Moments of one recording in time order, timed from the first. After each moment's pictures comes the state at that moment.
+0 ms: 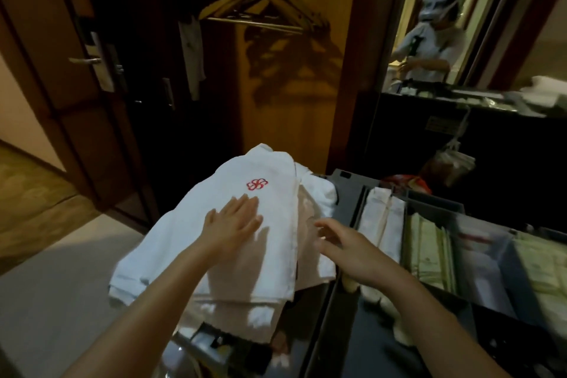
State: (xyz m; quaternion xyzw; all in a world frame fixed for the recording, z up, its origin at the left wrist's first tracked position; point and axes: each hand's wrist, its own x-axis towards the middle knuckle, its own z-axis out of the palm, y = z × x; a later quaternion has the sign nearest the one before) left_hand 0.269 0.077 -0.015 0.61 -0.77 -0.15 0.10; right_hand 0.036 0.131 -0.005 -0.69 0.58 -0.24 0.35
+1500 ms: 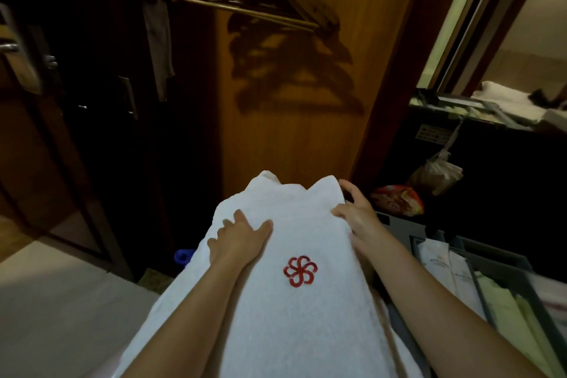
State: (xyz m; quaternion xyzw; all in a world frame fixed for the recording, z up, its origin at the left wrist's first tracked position) left_hand 0.299 -0.156 -0.067 0.72 -0.64 -0.23 0.13; right_hand 0.099 -0.128 -0.005 -0.34 0.64 -0.52 0.46
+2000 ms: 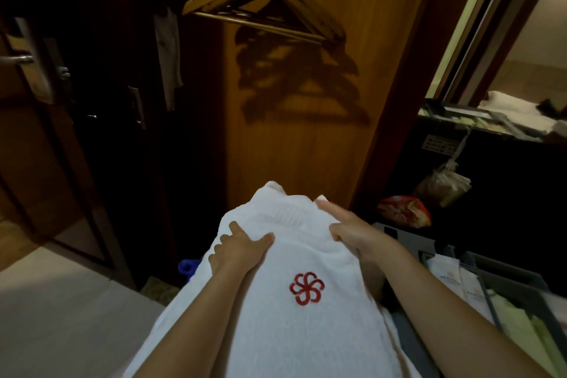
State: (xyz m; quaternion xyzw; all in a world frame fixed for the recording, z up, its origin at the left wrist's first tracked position) left_hand 0.302 -0.165 -0.064 0.75 -0.58 -0.28 0.15; right_hand 0.104 -0.138 0.000 -0.51 0.67 -0.28 0.46
